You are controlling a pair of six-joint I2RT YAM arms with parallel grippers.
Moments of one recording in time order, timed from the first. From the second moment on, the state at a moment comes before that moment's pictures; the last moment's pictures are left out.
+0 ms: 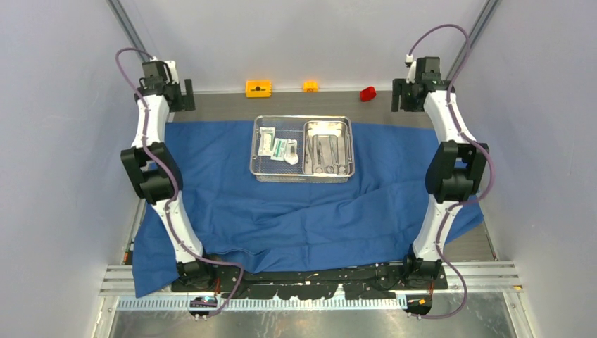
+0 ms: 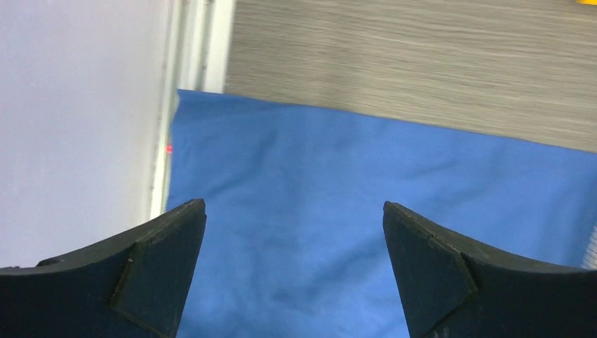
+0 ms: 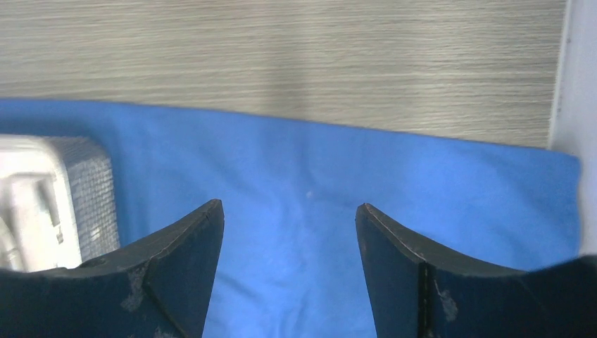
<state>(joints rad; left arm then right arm) 0.23 2.17 2.06 -0.67 -0.03 0.12 -0.06 2.07 1.92 -0.70 0.00 -0.05</state>
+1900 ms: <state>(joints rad) -0.10 2.17 1.70 -0.49 0.45 -0.22 0.25 2.06 1.62 -0.62 -0.18 0.17</state>
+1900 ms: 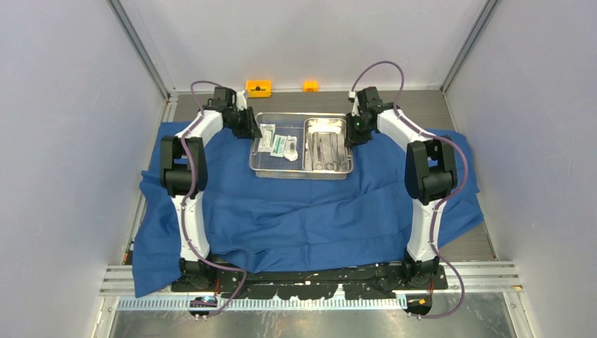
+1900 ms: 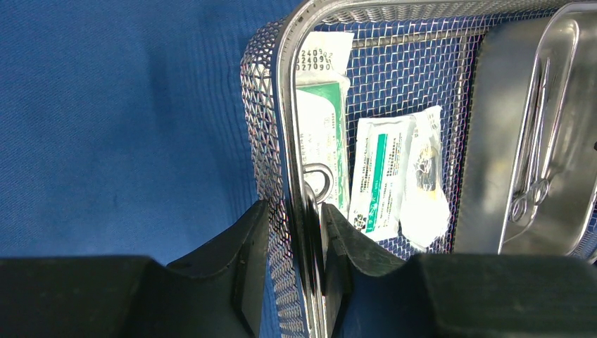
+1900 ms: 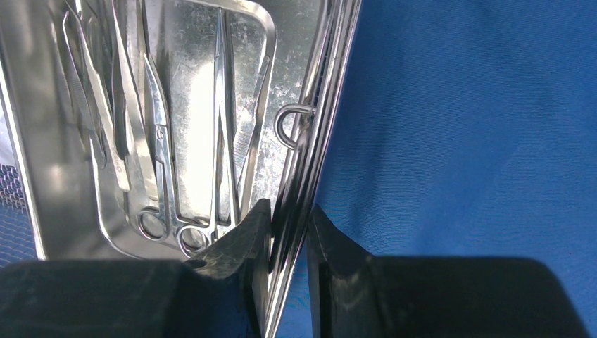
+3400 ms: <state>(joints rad) 0.07 2.29 1.90 -0.73 0.33 0.22 -0.04 2.07 1.60 -0.64 -0.07 -0.13</state>
